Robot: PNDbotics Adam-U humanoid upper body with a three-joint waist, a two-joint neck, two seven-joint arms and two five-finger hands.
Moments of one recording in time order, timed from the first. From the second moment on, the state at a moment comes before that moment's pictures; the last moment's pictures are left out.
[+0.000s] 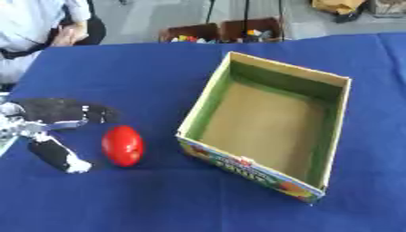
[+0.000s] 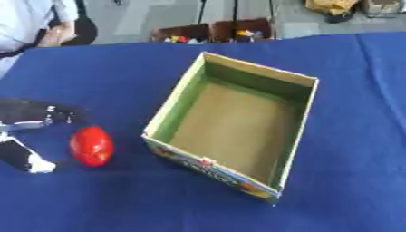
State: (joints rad) left arm -0.55 0.84 -0.10 -1.64 -0.73 -0.34 -0.77; right arm -0.29 -0.46 -0.17 -1.99 0.17 -0.55 -0.39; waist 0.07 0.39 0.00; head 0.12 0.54
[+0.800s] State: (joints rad) left arm -0.58 0.83 -0.13 -1.63 -0.70 -0.34 -0.76; right arm -0.29 -0.46 -0.17 -1.99 0.16 -0.55 -0.38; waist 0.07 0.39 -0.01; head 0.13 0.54
